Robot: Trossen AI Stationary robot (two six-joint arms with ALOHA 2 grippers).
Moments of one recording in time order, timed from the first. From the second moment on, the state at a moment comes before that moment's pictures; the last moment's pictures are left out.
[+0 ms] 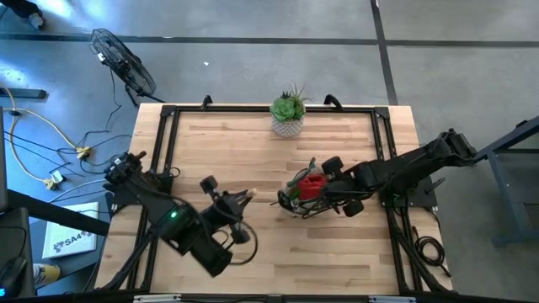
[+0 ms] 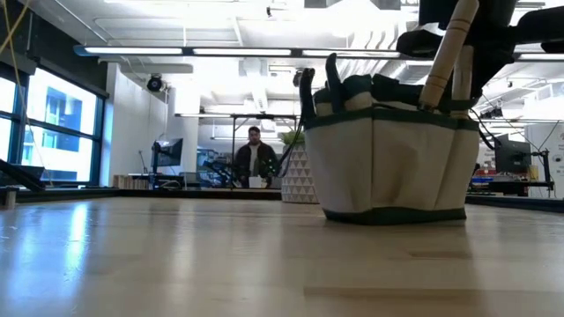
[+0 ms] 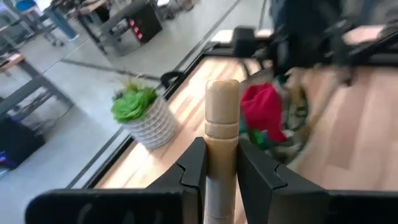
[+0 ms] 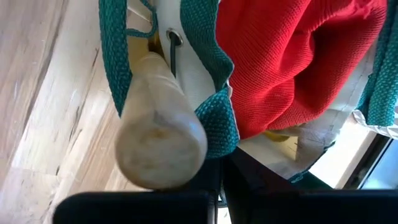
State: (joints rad) left arm -0.69 1.78 1.98 -1.40 -1.15 -0.89; right arm 0.29 1.41 1.11 -1.15 0.32 -0.20
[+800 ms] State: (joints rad) left arm -0.49 1.78 1.98 -1.44 -1.05 -0.74; right arm 0.50 1.41 1.11 -1.14 0.34 -0.10
